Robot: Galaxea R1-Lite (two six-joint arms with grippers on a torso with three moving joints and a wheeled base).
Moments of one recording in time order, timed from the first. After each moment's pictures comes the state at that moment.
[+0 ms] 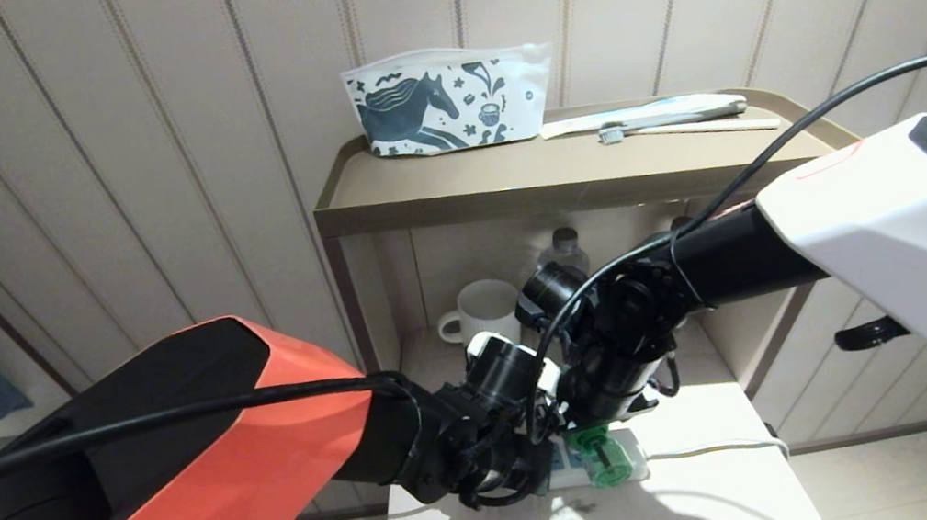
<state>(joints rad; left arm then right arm) -0.87 2.30 -1.36 0.01 0.16 -0.33 0.58 2.20 -1.57 0.55 -0.11 0.45</state>
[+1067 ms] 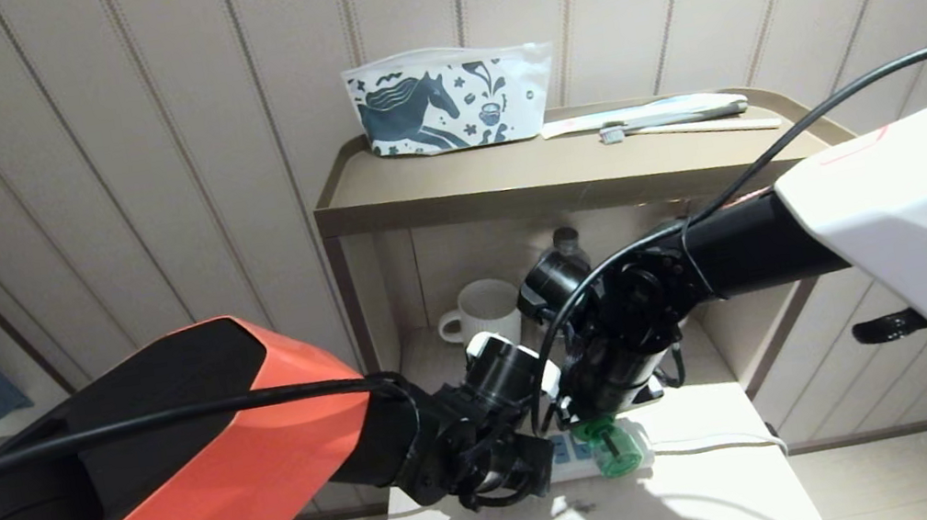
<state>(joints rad) -0.87 2.30 -1.35 0.00 0.16 -0.32 0.58 2.16 -1.58 0.56 -0.13 0.43</state>
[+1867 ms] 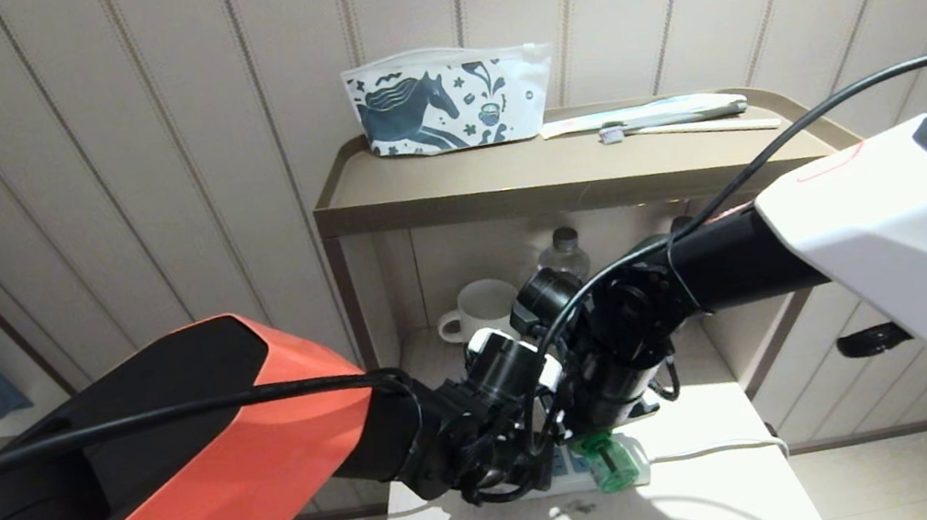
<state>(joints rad) -0.87 2.30 -1.38 0.01 0.16 -0.35 0.60 2.20 -1.57 0.57 -0.12 0.44</state>
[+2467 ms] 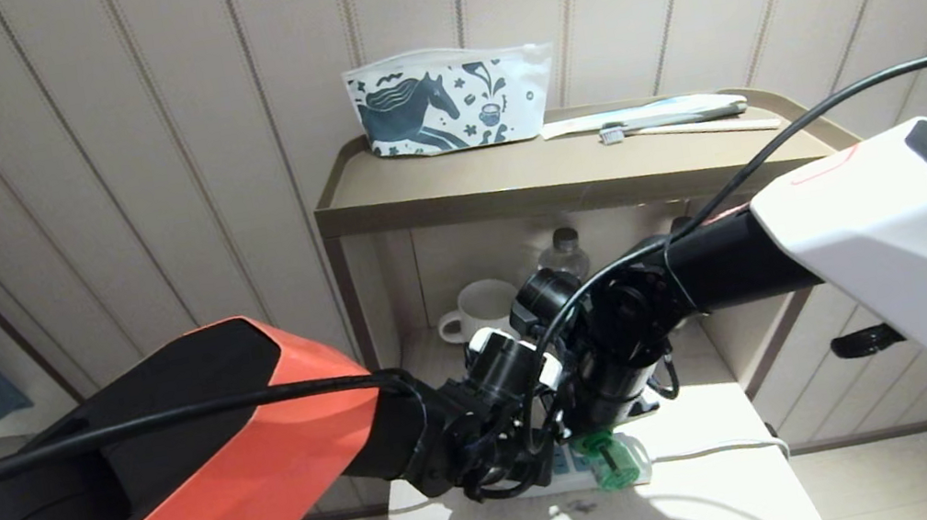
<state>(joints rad) -0.87 2.33 -1.39 0.00 0.16 -0.36 0.60 2.21 -1.58 0.57 -0.12 0.44</state>
